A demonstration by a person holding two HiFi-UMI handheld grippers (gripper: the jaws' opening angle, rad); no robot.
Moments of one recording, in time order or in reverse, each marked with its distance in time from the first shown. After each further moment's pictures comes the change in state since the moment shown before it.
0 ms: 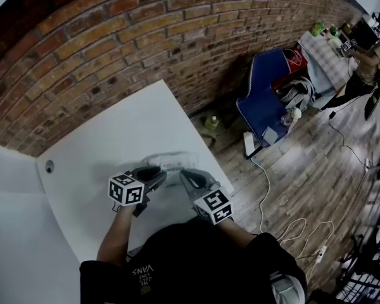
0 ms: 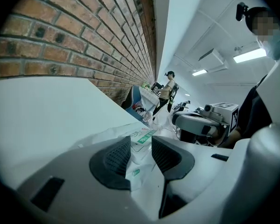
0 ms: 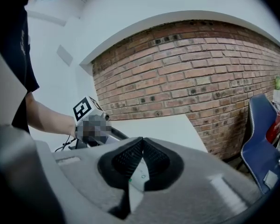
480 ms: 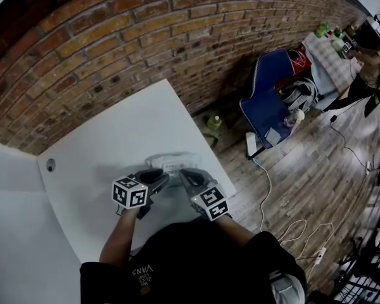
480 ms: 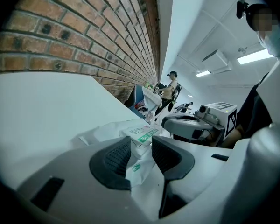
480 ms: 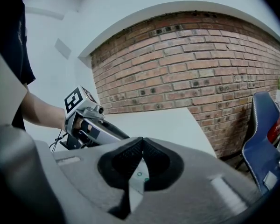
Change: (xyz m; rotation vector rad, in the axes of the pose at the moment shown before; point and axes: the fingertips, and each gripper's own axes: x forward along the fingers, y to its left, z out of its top) left arm 0.002 0.006 -0.010 -0.037 -0.003 0.029; right arm 0.027 -0.005 -0.023 -0.016 0.074 0.012
